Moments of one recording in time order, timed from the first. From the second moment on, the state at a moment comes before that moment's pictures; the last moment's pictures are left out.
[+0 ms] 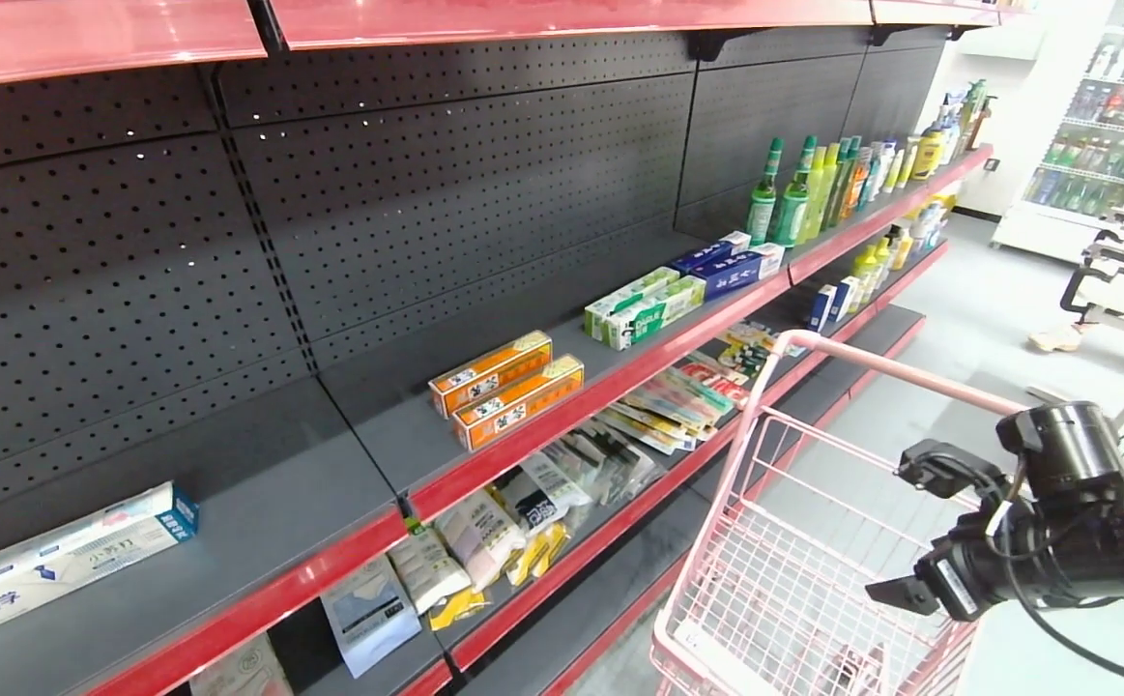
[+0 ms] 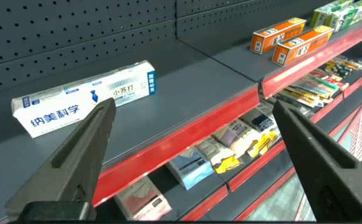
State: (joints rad) left arm 0.00 0.00 0.00 0.00 0.06 0.01; right arm -0.02 1.77 -0.56 -0.18 0.15 -0.44
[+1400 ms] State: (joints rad) left arm 0.00 0.00 0.00 0.00 0.06 0.01; right arm 0.00 2.20 -0.53 -0.42 0.19 -0.68
